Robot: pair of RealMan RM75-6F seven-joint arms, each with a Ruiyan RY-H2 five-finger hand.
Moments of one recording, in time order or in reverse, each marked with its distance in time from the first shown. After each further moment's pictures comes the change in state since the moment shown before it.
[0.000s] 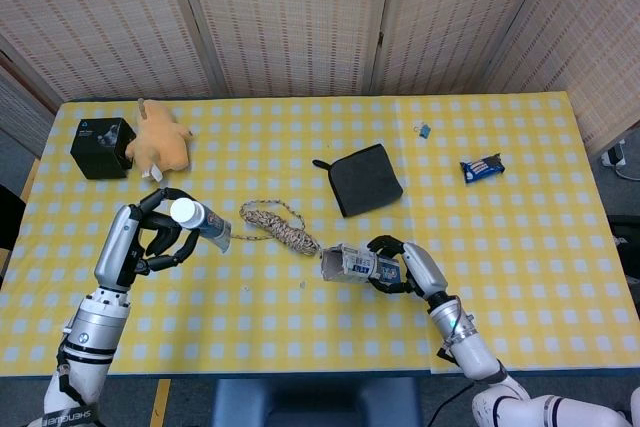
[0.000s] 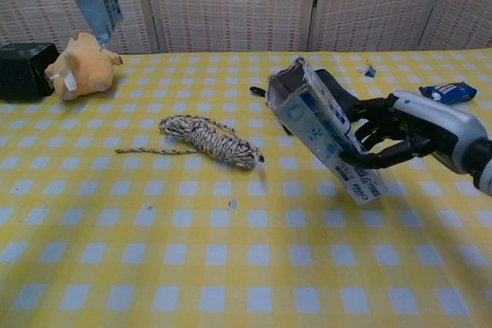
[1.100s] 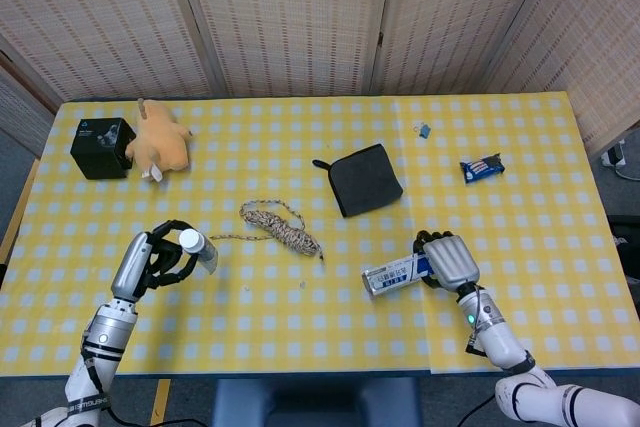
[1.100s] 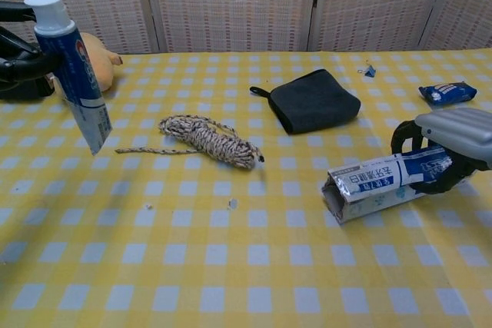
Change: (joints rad) left arm 0.045 -0.188 0.192 0.468 0.158 -0.046 -0.143; right arm 0.026 0.095 -0.067 0.113 0.065 -0.004 -0.777
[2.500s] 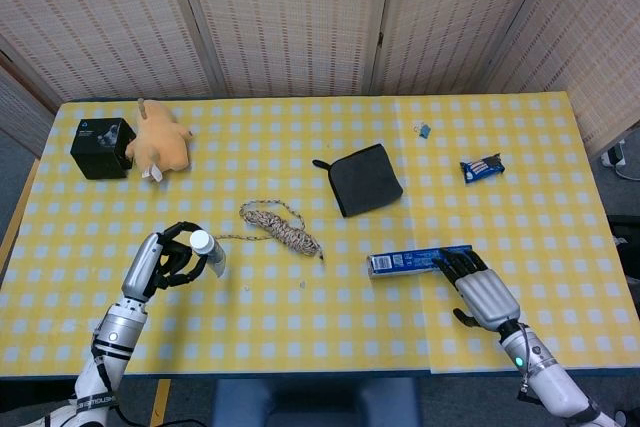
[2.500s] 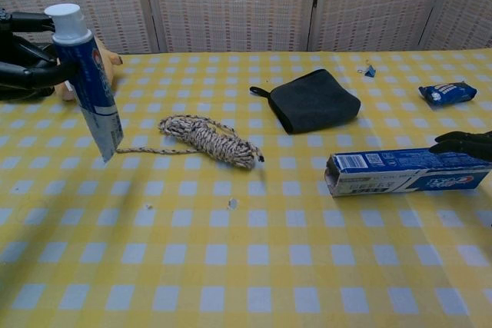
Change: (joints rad) left arm -0.016 -0.029 -0.005 -0.001 -0.026 -0.029 0.007; right arm -0.159 0.260 -0.091 -0.221 -0.202 0.000 0.107
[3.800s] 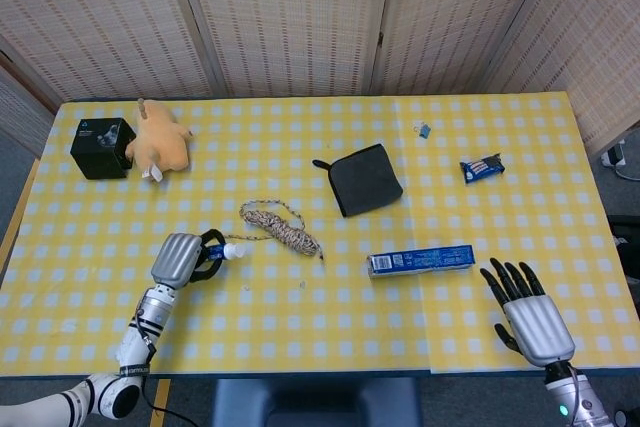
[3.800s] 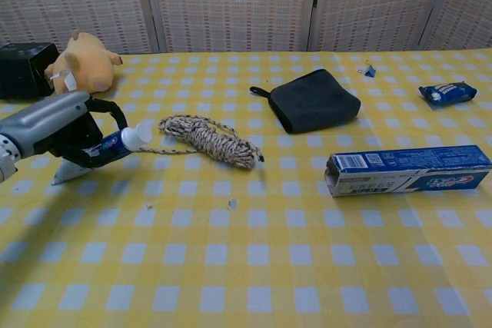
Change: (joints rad) left arm -0.129 -0.290 0.059 0.547 0.016 -0.098 0.405; right arm -0.238 0.074 -0.066 -0.053 -0.151 0.340 -0.093
